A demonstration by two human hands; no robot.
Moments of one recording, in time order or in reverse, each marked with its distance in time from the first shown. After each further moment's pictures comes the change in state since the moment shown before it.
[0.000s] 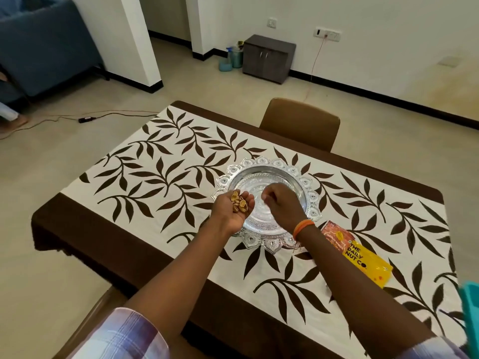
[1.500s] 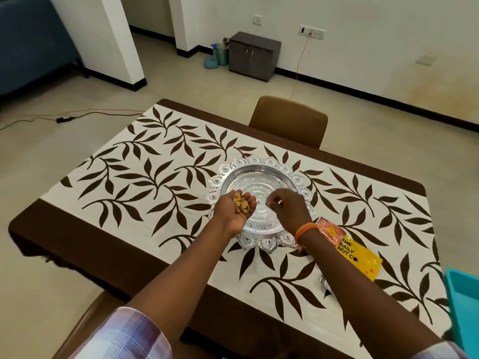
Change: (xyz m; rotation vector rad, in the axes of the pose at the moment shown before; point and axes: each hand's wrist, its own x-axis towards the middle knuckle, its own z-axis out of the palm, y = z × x) left_hand 0.013 -0.010 0.005 0.034 -0.038 -0.058; right_hand -0.014 0.012 -0.012 -0.067 0.039 0.177
